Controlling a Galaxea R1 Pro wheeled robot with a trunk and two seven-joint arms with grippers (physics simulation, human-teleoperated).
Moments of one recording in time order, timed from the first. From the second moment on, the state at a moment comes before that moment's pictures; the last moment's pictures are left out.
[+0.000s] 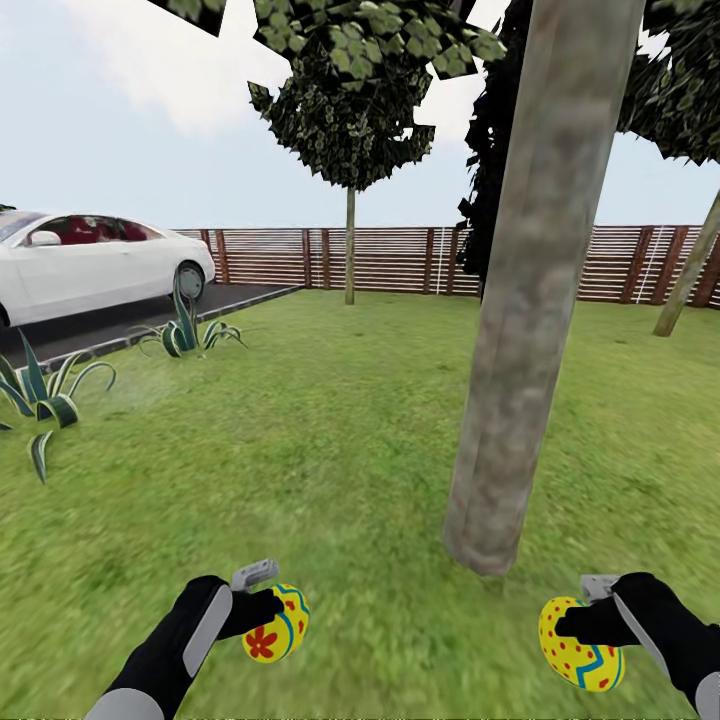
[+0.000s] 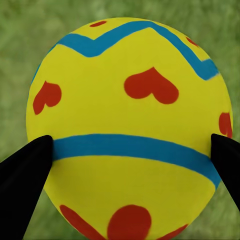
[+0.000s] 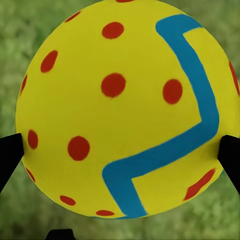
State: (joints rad) left arm -0.47 0.00 -0.03 -0.79 0.41 0.77 0.11; right arm -0.55 -0.40 0.10 -0.63 -0.06 0.79 0.32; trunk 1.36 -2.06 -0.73
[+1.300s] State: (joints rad) left arm -0.47 0.00 -0.04 -0.78 0.41 0.77 0.12; right arm -0.55 -0.39 0.10 -0.63 -0.06 0.79 0.32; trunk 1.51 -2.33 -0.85
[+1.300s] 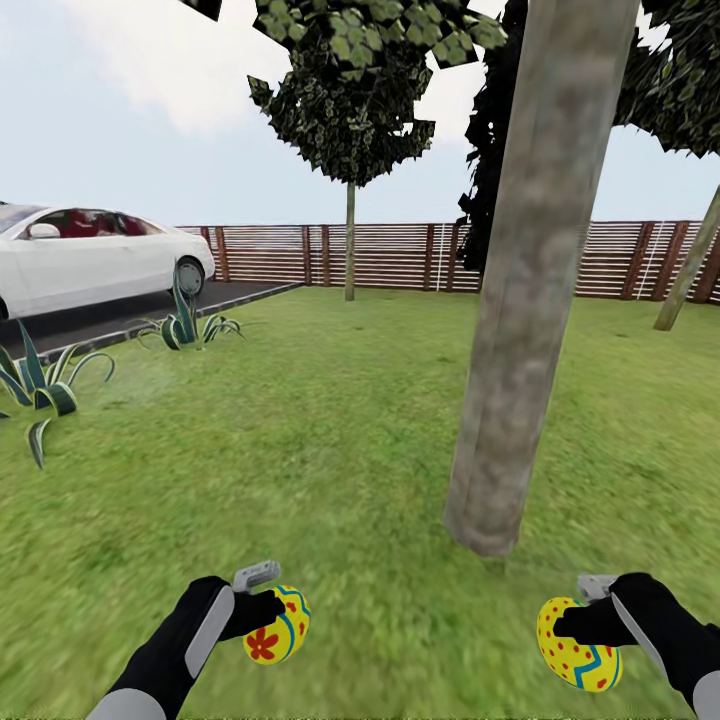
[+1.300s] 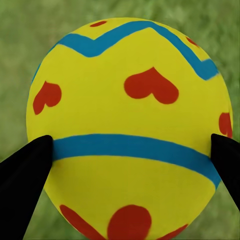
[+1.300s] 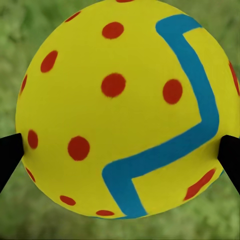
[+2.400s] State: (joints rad) left arm -0.47 -0.01 -0.04 -0.78 0.41 0.77 0.12; right arm -0.55 -0.38 0.10 -0.63 -0.06 0.79 0.32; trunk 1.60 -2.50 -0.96
